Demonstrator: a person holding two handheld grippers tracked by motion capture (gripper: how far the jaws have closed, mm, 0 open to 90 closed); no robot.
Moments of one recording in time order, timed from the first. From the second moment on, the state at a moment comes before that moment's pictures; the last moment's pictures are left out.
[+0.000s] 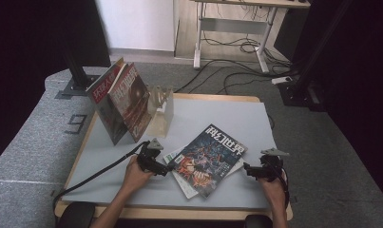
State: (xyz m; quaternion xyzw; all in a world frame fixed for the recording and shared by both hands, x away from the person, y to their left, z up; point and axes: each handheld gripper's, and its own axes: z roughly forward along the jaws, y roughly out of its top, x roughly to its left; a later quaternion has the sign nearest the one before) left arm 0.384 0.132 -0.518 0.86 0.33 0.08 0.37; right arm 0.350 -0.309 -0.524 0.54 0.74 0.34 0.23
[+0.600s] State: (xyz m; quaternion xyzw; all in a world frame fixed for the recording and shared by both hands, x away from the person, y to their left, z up) left arm 0.388 0.121 -0.519 0.86 0.33 0.09 0.38; right arm 0.353 -0.306 -0.517 0.53 0.74 0.35 0.21
